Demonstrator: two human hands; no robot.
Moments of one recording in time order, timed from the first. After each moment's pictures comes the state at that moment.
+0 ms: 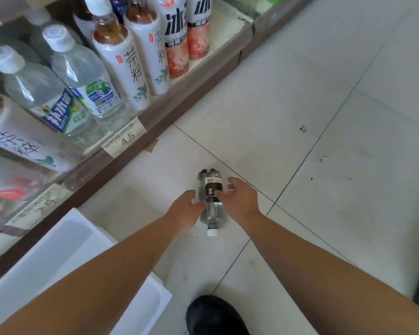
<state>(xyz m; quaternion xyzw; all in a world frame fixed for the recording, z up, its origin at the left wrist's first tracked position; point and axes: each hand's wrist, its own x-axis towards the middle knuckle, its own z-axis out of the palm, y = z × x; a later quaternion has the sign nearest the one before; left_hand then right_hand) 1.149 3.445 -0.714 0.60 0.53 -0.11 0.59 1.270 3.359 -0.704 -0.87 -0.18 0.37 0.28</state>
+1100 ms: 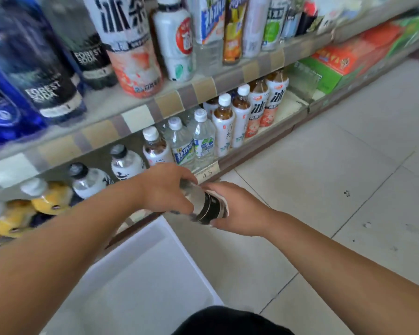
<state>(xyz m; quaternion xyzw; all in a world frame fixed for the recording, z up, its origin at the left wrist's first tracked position) 1.016 3.522 -0.440 0.85 0.43 -0.14 0.27 1.178 3.421 -0.521 -0.65 -0.63 0.36 0.23</state>
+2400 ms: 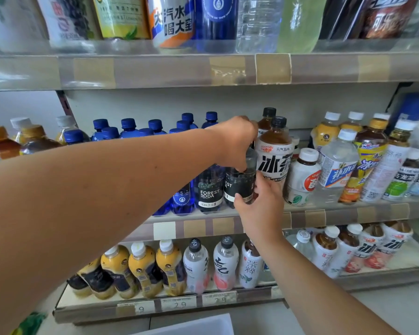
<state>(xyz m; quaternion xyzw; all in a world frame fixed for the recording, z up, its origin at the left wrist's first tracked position) 0.957 3.639 -0.216 0.88 0.47 0.05 -0.11 1.054 3.597 -0.379 -0.62 -0.60 0.08 0.51</state>
